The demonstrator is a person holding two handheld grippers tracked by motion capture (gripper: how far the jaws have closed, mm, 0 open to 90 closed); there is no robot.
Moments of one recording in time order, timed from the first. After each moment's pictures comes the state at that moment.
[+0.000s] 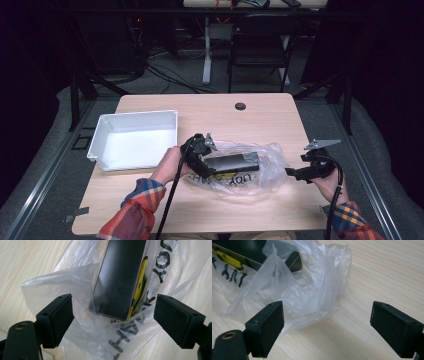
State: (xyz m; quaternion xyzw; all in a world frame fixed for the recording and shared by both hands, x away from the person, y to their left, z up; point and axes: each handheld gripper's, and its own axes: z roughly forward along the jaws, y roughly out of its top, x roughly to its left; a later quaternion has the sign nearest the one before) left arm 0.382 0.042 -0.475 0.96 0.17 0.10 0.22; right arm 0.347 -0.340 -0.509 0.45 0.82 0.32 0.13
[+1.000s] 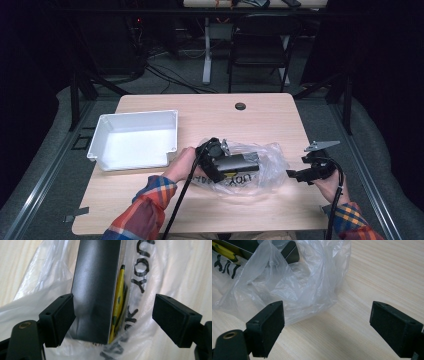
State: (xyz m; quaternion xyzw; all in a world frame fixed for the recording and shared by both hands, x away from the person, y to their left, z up) left arm 0.389 0.006 -0.492 0.97 0.11 0.06 0.19; right arm 0.348 -0.343 -0.516 0.45 0.83 0.31 0.12
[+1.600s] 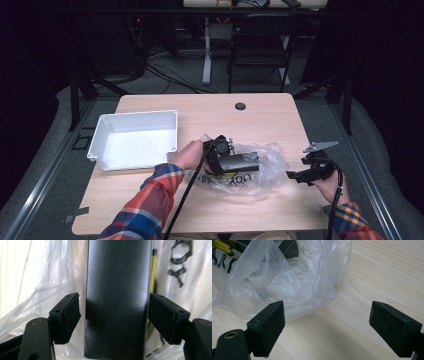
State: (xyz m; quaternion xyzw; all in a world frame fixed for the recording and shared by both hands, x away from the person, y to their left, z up) left arm 0.420 -0.012 -0.516 0.99 0.08 0.05 0.12; right arm 0.348 -0.342 -0.520 0.44 0.84 0.30 0.12
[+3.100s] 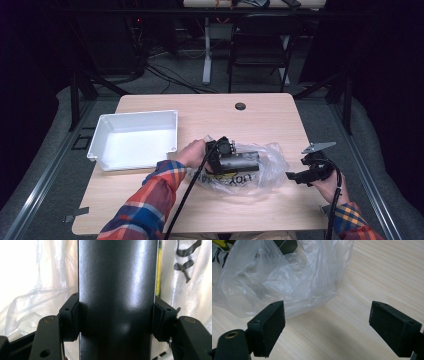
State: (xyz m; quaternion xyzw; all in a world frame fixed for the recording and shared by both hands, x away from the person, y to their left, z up) left arm 0.423 -0.017 -0.517 0.99 0.06 0.04 0.11; right arm 0.348 -0.340 -0.522 0.44 0.84 0.29 0.12
